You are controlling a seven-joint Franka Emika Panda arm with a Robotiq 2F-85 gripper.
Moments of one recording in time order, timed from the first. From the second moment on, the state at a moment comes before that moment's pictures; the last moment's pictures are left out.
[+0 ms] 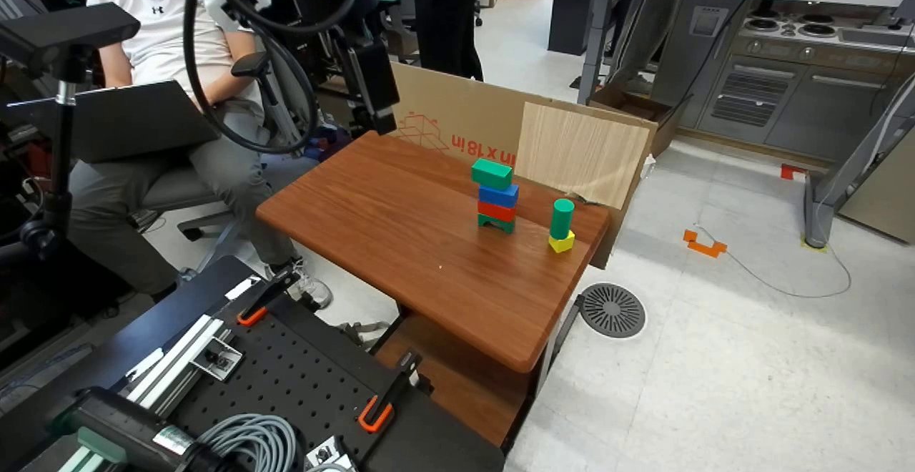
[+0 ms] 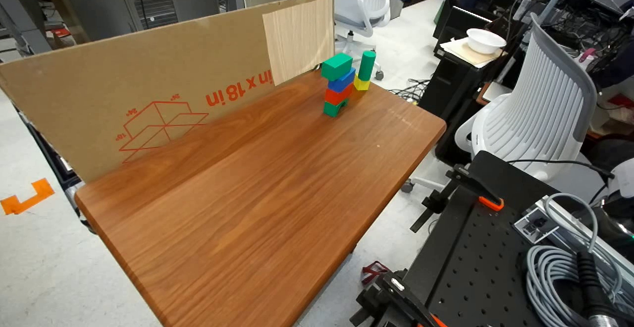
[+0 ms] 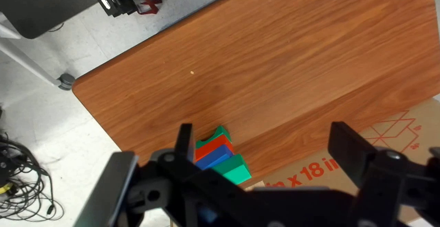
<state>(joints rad) -0.09 -0.25 0.06 -2.42 0.06 2.28 0.37</state>
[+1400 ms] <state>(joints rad) -0.13 0.28 -0.15 -2.01 0.05 2.31 0.48</state>
